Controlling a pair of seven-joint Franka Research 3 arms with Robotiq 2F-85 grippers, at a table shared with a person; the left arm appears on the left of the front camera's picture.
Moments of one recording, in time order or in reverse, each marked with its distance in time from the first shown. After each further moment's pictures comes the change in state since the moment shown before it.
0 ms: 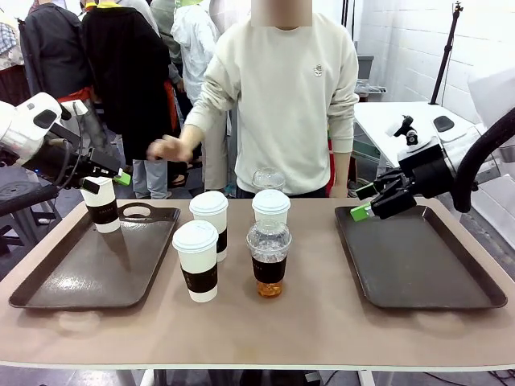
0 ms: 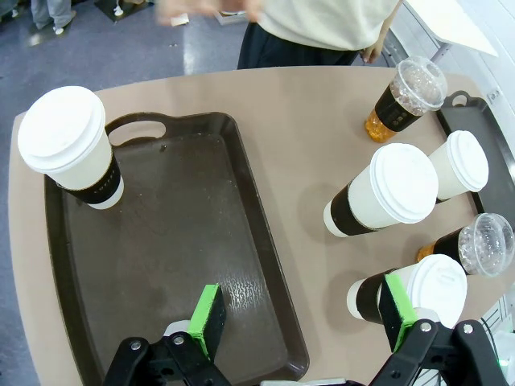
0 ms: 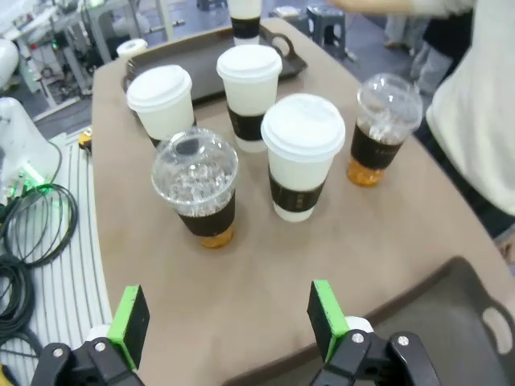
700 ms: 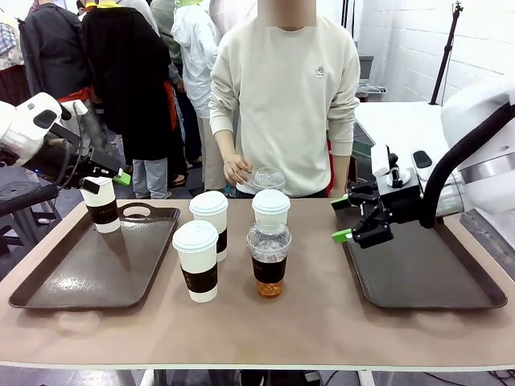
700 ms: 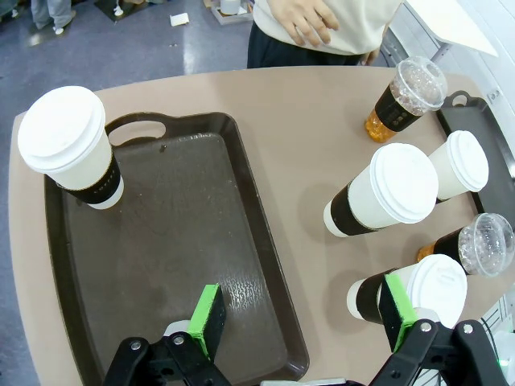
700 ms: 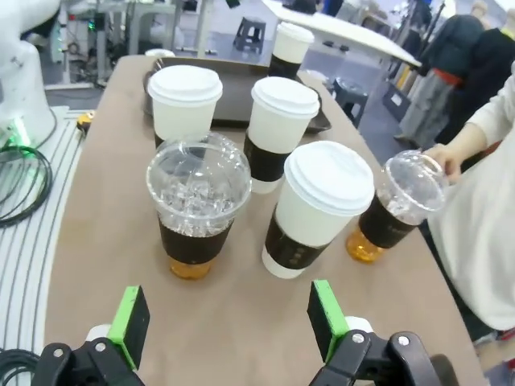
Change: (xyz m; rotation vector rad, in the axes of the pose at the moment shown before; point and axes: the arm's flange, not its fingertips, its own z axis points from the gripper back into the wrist) left arm 0.000 0.000 0.000 0.000 0.000 0.000; right arm -0.040 -0.014 -0.062 0.047 -0.145 0.325
